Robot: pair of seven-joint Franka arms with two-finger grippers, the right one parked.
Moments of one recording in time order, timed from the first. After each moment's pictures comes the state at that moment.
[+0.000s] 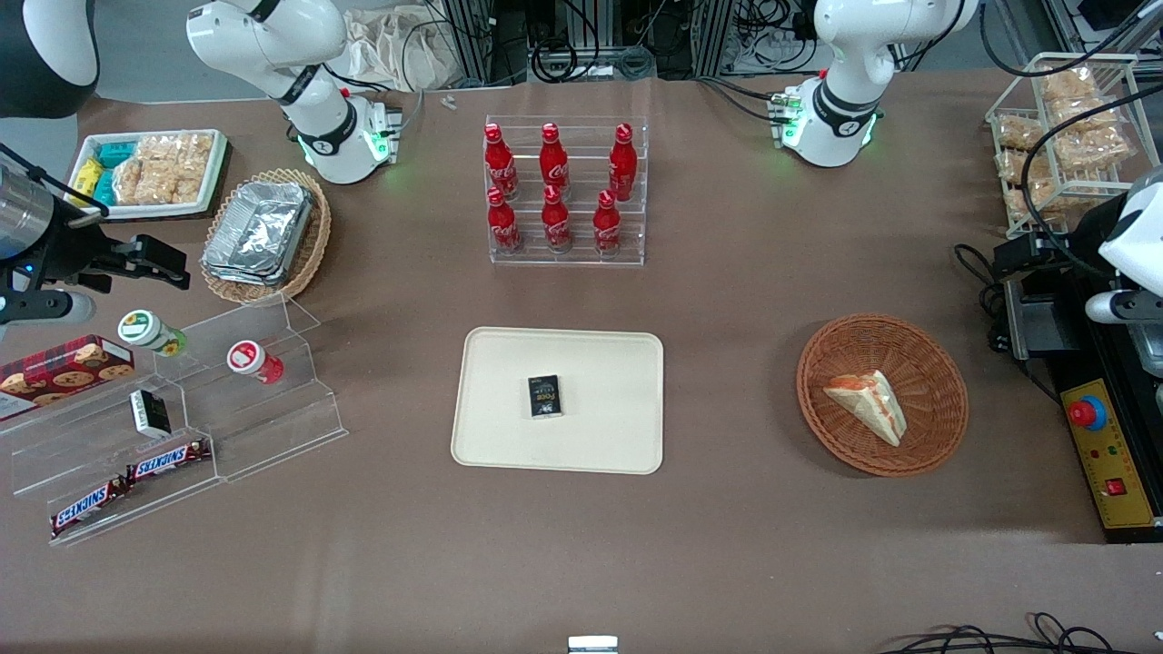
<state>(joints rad) 0.07 0.06 -0.05 -1.58 0.00 1.53 0.03</state>
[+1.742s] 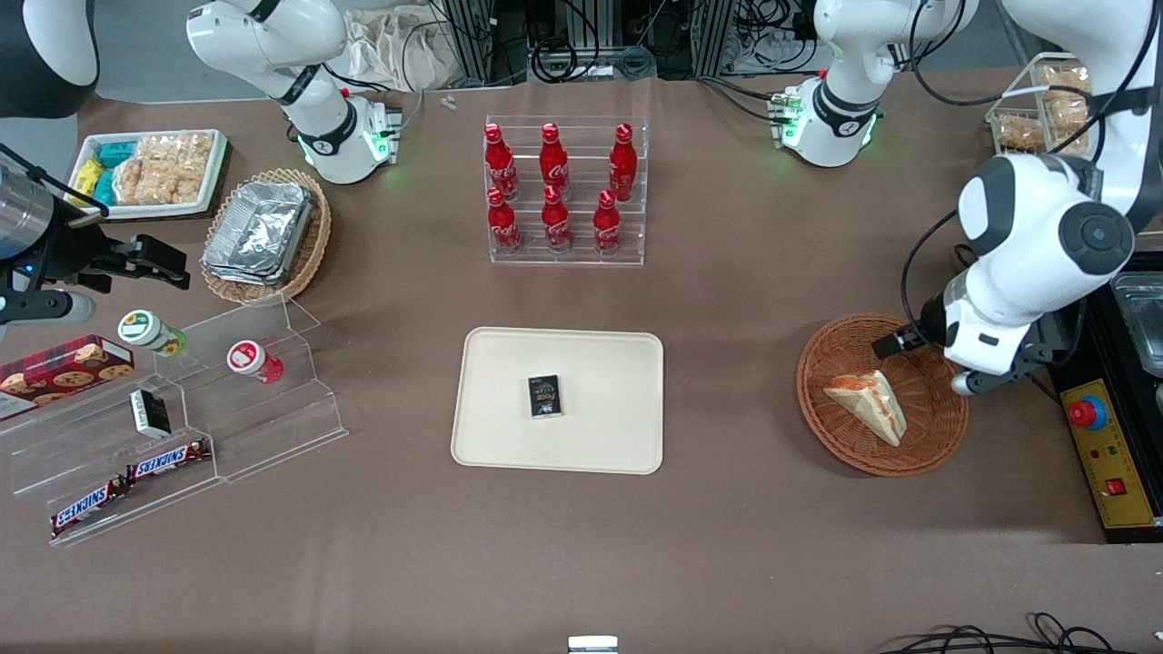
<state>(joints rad) 0.04 0.15 -0.11 -2.04 -0.03 2.18 -0.47</state>
